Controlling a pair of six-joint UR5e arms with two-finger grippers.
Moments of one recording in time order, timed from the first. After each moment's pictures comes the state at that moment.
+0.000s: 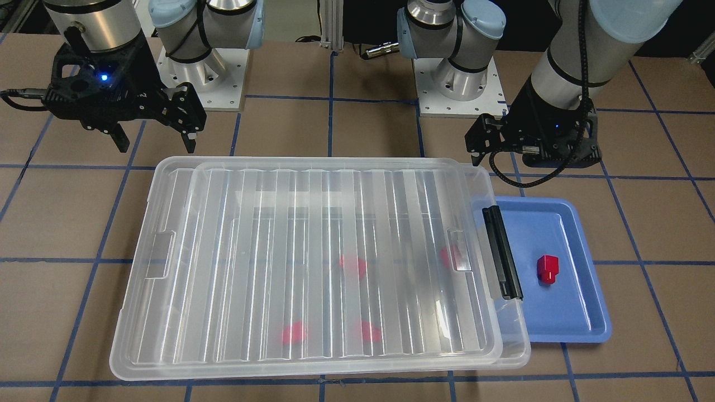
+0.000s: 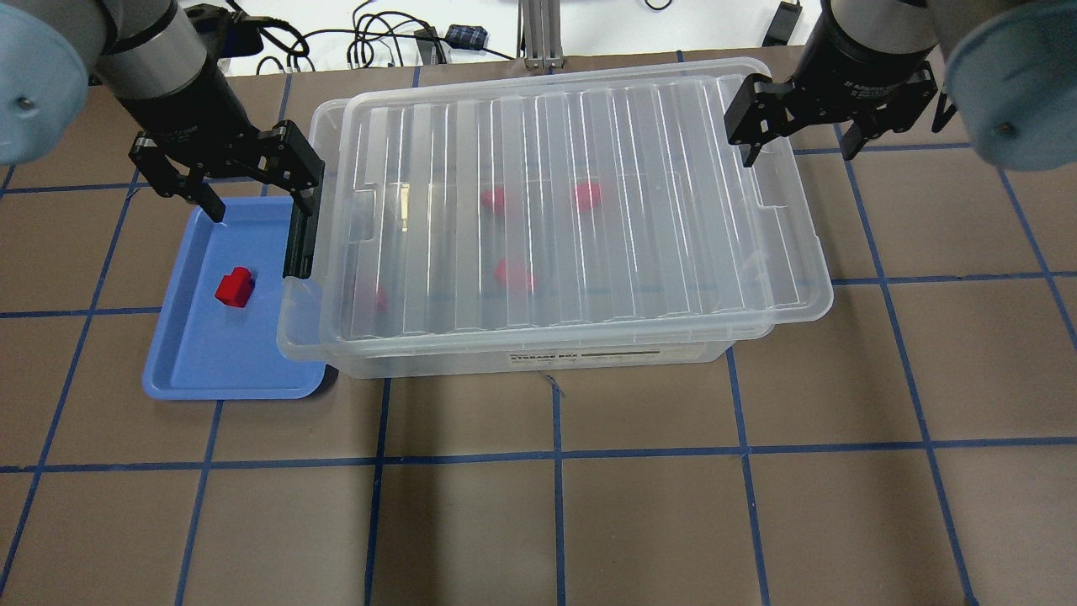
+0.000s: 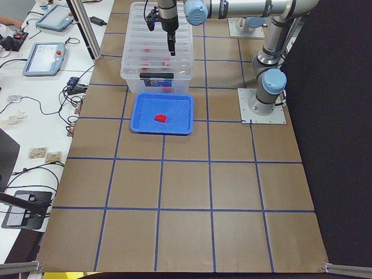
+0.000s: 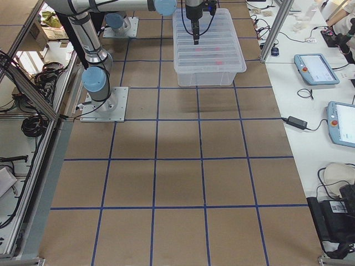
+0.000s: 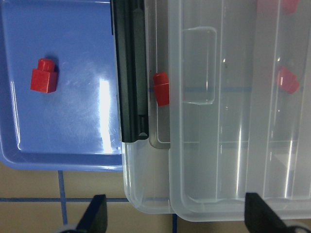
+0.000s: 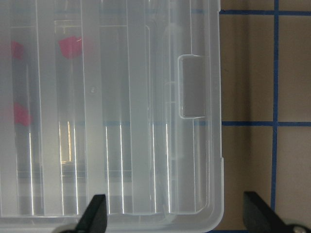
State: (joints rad) left arm -1.50 -1.64 -1.53 -1.63 1.57 0.06; right arm 1.59 -1.58 1.57 -1.69 -1.58 0.00
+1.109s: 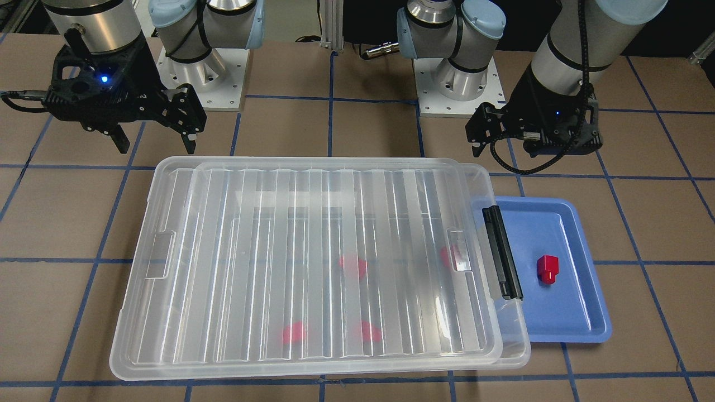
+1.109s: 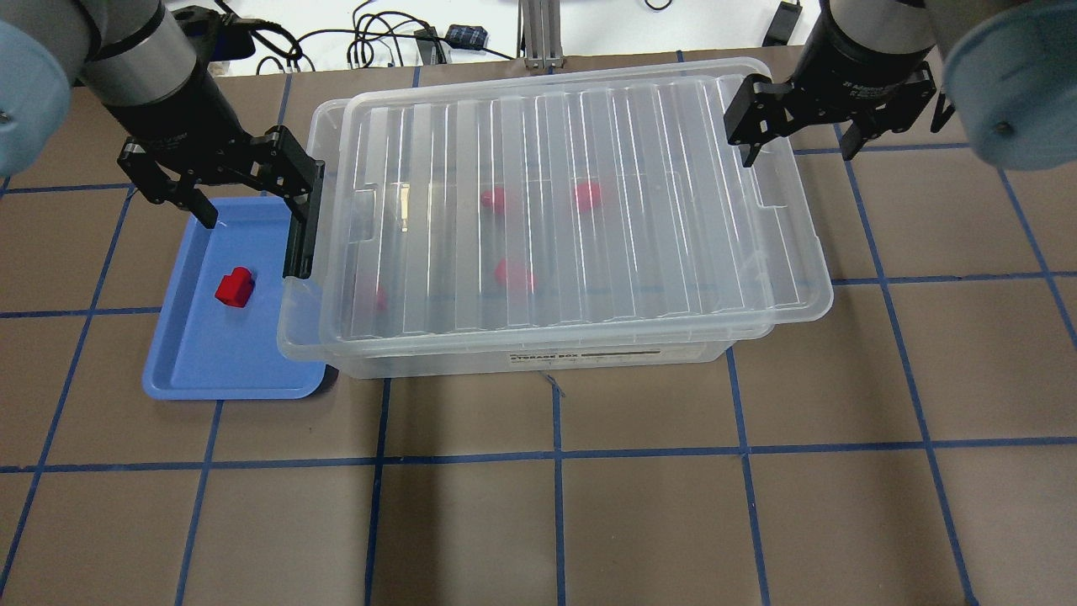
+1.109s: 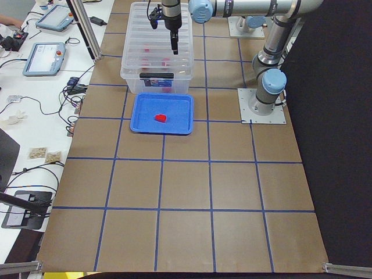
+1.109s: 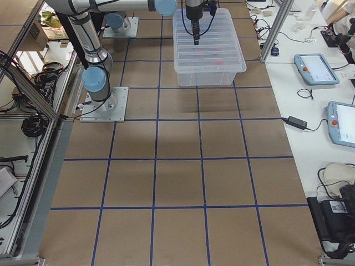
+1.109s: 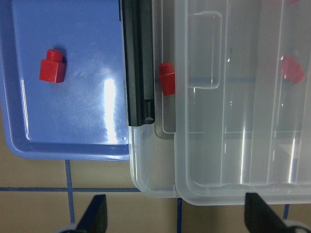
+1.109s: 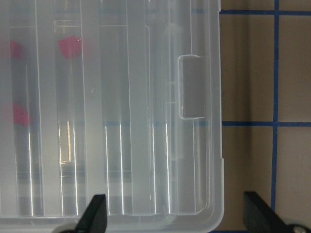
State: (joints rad) left arm -1.50 -1.60 -1.55 -1.64 1.57 0.05; right arm 1.59 -1.58 1.57 -1.69 -1.58 0.00
